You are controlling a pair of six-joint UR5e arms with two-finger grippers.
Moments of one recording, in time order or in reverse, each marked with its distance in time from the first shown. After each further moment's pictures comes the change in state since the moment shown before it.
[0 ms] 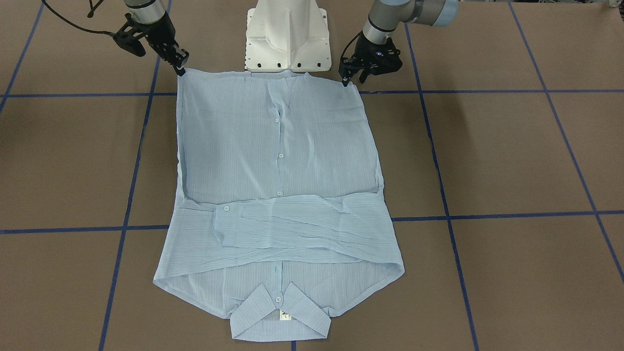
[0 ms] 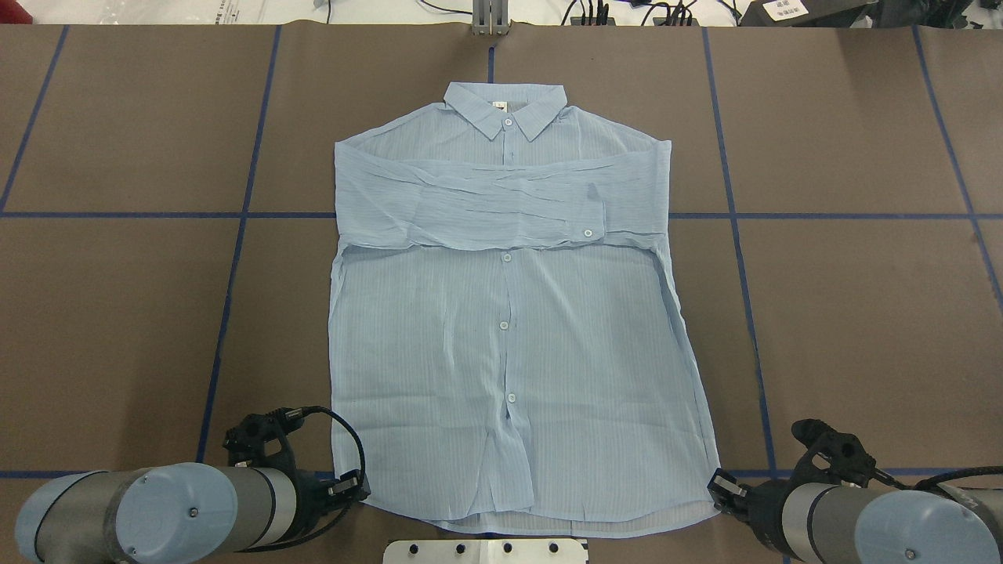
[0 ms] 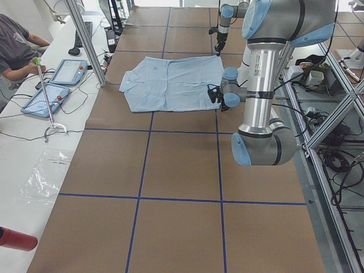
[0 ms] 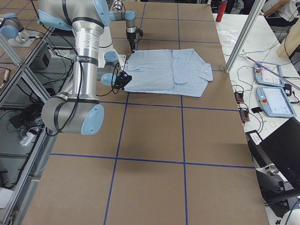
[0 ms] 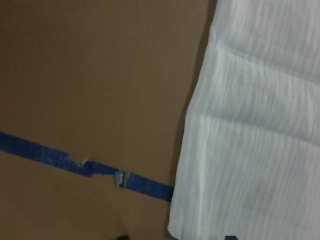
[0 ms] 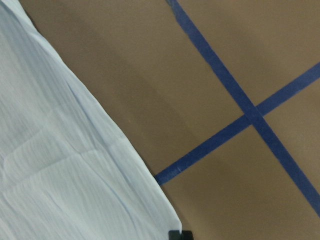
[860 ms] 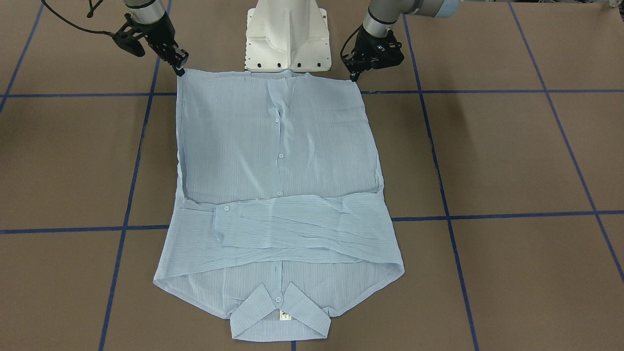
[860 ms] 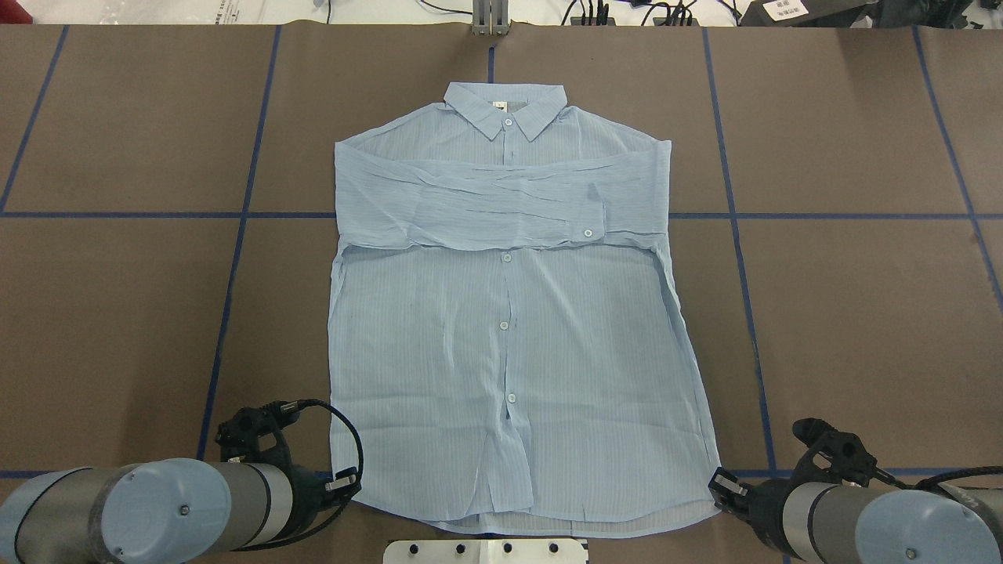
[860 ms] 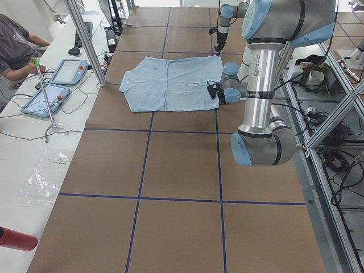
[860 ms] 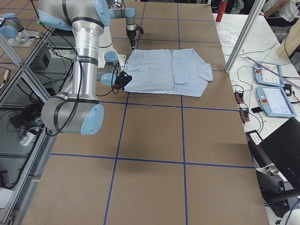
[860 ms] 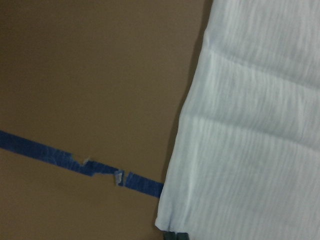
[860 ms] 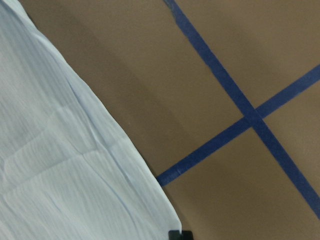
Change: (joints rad) left arm -0.011 -0.001 -0.079 0.095 0.001 0.001; right arm 0.001 -0.001 0.000 -0.001 -0.003 0.000
